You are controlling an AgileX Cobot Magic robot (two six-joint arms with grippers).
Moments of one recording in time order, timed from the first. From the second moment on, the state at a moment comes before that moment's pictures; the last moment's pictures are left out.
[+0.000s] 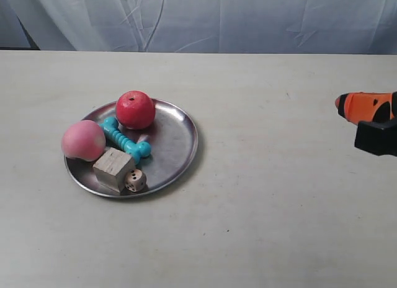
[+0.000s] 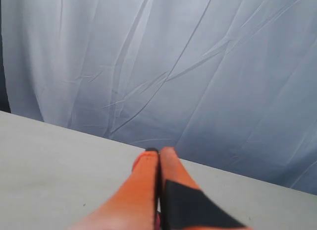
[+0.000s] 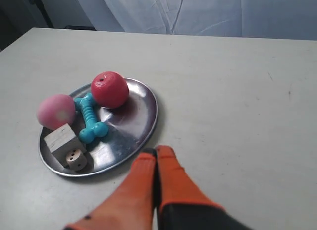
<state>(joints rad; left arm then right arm) 0.12 0.55 -0.69 -0.84 0.45 0.39 0.29 0.70 -0.53 0.39 0.38 -0.16</state>
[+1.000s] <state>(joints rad) 0.12 0.55 -0.69 -0.81 0.44 0.38 0.04 0.11 -0.01 0.38 0.07 -0.16</state>
